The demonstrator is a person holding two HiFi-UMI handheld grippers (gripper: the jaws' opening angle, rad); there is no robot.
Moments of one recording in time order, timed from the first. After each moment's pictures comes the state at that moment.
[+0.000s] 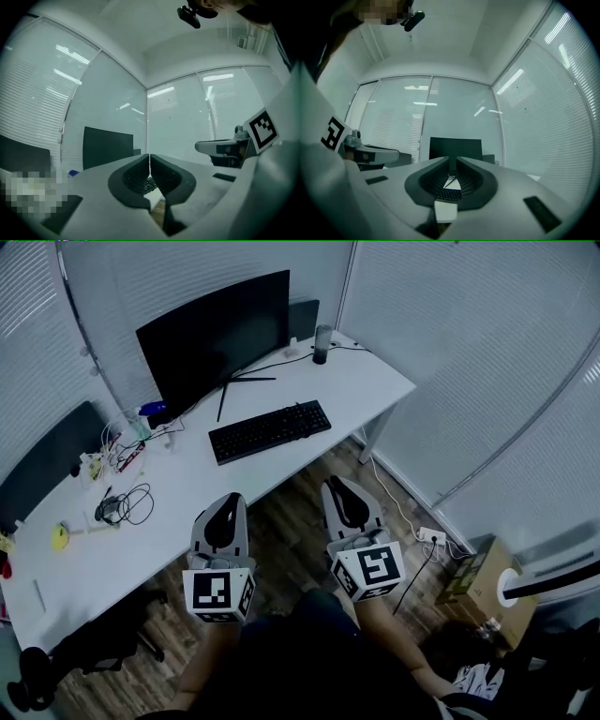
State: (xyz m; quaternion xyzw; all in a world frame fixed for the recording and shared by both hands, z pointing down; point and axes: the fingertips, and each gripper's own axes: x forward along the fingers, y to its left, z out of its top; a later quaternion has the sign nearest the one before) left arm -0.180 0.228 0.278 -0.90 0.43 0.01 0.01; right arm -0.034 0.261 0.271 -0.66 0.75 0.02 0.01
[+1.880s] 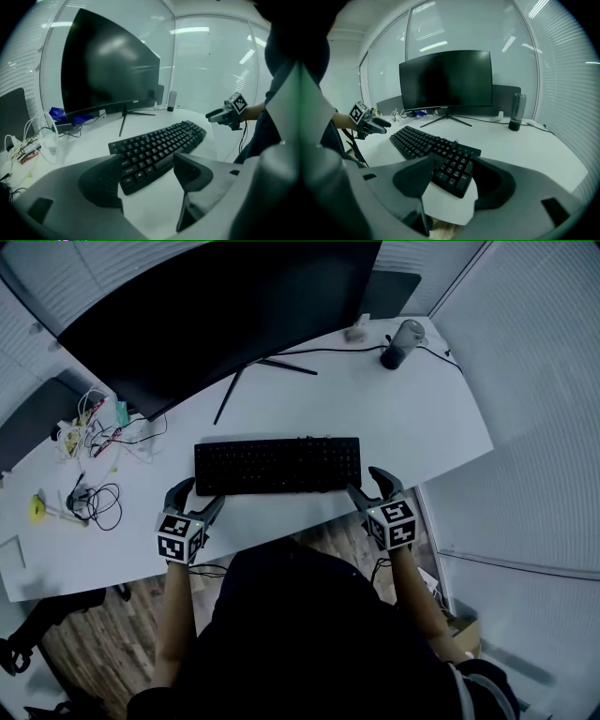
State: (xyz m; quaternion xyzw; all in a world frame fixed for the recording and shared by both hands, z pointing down) left arm -0.154 -0.106 0.575 -0.83 0.44 -0.27 -0.20; right arm 0.183 -0.124 0.557 -0.46 0.83 -0.18 -0.28
